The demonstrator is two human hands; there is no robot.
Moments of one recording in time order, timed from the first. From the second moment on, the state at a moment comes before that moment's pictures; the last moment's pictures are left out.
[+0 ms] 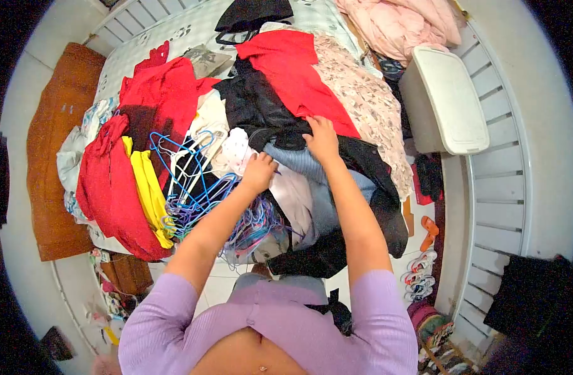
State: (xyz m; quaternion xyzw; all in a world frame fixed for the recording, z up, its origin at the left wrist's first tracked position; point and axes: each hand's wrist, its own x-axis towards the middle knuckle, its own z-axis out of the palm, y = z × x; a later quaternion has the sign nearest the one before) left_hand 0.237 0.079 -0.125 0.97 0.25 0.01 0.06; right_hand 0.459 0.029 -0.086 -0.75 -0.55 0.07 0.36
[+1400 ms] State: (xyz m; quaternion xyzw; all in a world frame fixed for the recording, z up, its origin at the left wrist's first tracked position) left_hand 0.245 -0.087 0.144 0.87 0.00 0.36 0.35; right_hand 0.495 -0.380 0.538 -0.62 -0.26 -0.64 0.36
